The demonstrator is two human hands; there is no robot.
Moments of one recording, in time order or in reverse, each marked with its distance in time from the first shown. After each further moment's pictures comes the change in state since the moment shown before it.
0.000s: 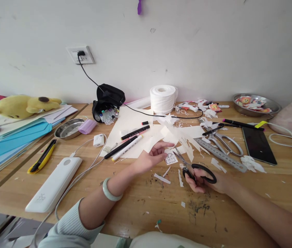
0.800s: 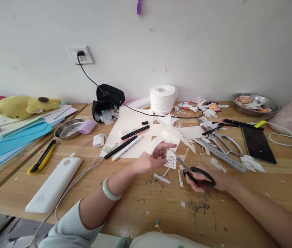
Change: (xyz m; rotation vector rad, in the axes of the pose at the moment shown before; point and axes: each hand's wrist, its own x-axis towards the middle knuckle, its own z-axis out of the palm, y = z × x) left_hand 0.003 -0.008 -0.004 -0.003 -0.154 0.024; right_hand 0.000 -0.018 0.000 -0.206 0.013 0.119
